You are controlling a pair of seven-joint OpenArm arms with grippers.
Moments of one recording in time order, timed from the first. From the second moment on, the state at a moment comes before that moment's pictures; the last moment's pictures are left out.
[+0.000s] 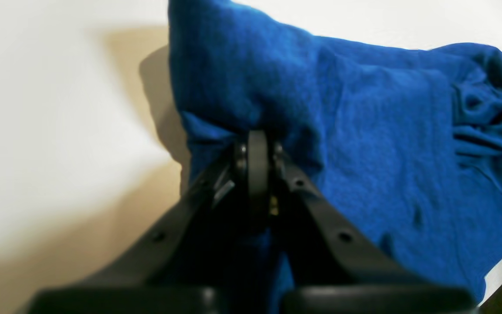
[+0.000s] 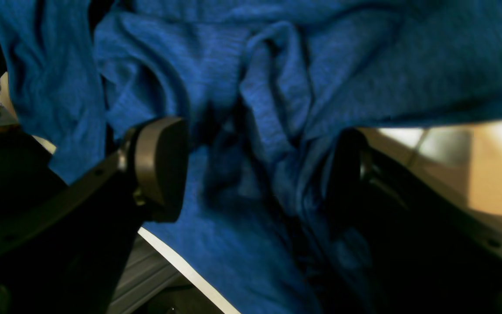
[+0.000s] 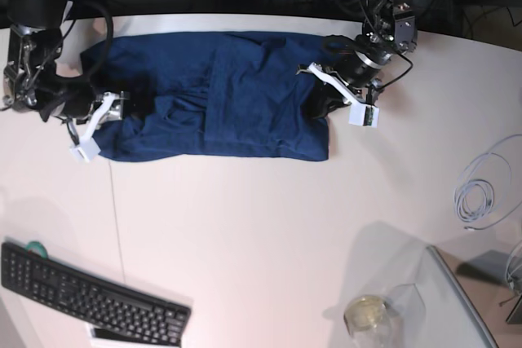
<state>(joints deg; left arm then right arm) 14.0 -2.1 -11.8 73.3 -13.2 -34.1 13.8 1.0 9.5 19.3 59.7 32.8 41.6 -61.6</state>
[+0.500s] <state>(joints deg) 14.3 -3.2 -12.1 73.6 -13.3 -34.2 13.8 1.0 8.2 15.5 59.6 32.8 41.7 -62.3</state>
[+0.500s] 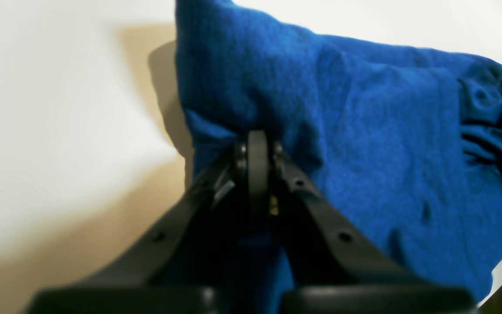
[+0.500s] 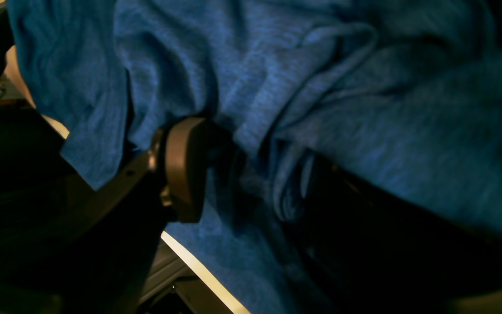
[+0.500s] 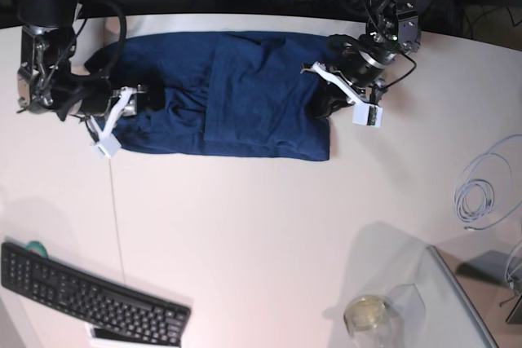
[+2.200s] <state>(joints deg) 15.6 -1.9 -7.0 74.9 -13.4 -33.9 13.8 -4.4 -4.0 -7.9 88.6 24.8 -5.8 -72.2</state>
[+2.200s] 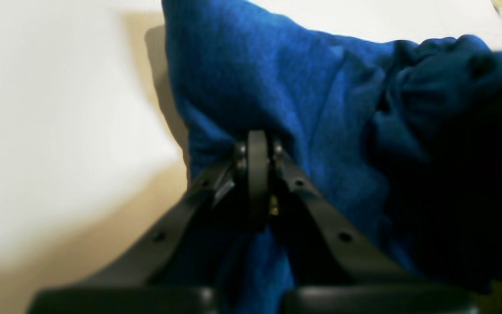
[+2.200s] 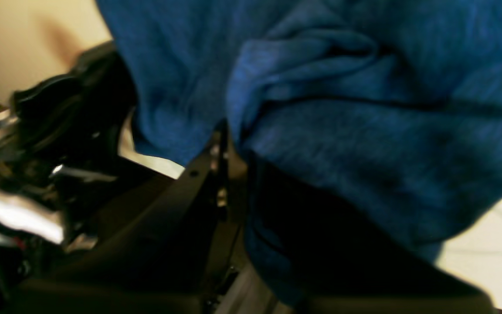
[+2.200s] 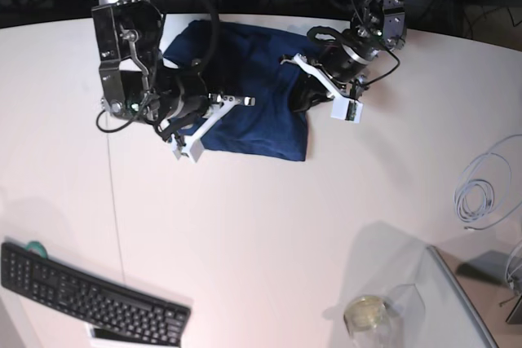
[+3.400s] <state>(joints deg) 15.1 -2.3 -7.4 71.0 -13.6 -34.1 13.2 0.4 -5.2 -15.0 80.2 25.0 -9.1 -64.1</state>
